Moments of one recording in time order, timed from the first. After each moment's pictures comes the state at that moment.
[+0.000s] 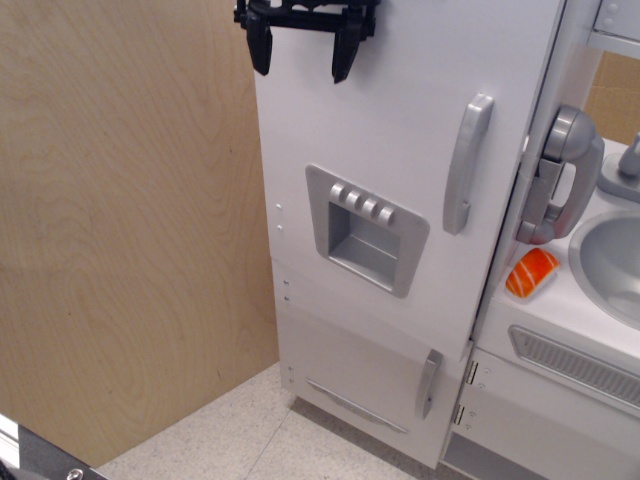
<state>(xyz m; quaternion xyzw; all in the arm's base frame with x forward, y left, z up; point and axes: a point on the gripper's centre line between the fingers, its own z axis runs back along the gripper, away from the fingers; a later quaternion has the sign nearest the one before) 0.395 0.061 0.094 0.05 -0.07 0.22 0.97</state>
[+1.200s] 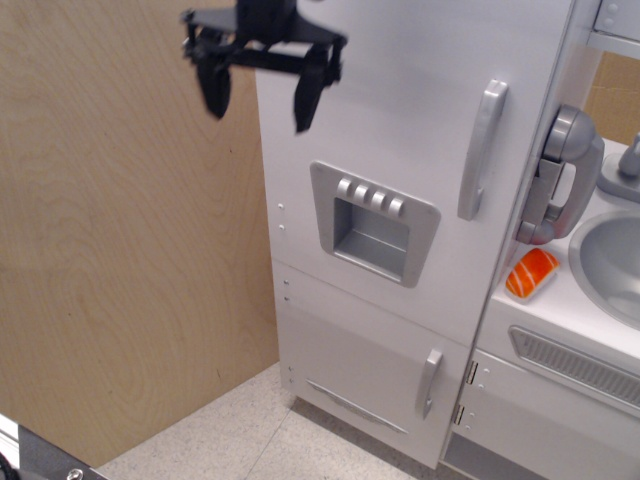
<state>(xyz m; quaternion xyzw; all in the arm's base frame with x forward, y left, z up) 0.309 0.057 0.101 0.05 -0.04 0.17 0.98</state>
